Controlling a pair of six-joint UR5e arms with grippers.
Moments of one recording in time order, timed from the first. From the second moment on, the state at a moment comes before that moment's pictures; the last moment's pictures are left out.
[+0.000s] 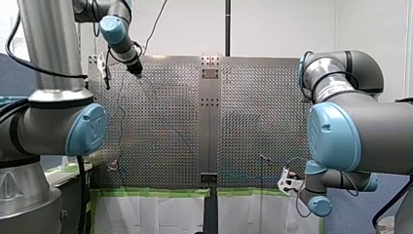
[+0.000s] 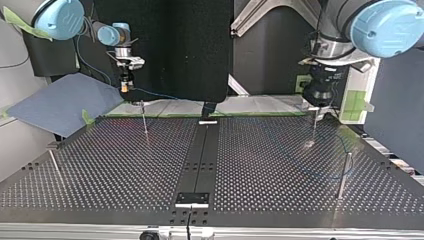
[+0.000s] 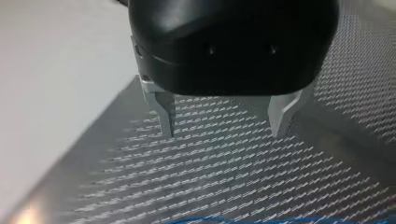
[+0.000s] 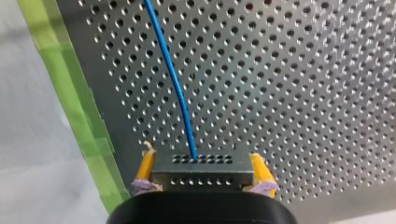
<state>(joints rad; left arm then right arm) -0.01 -1.33 -1.85 -3.40 -1.56 -1.95 1.64 -0.46 1.84 -1.41 1.27 1.85</state>
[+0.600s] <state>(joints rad) -0.18 -1.49 -2.02 -3.24 -1.48 -2.05 1.63 -0.46 1.83 -1.40 1.23 1.82</state>
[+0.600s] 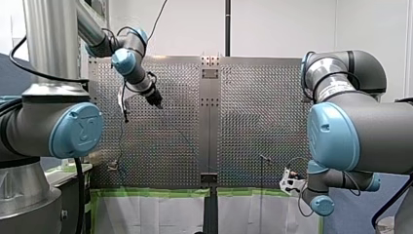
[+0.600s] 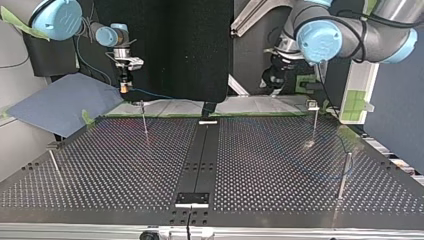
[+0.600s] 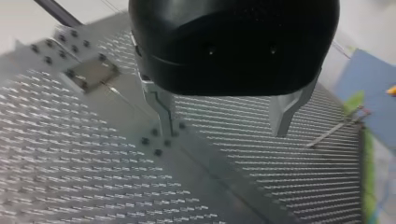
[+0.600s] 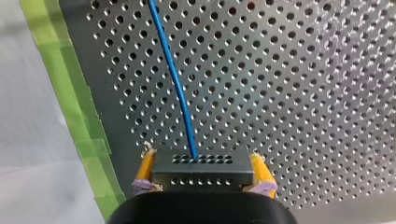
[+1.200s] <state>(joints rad) -0.34 -1.66 -2.08 -3.07 -1.52 -2.01 1.63 -0.46 1.82 -1.39 1.20 1.80</state>
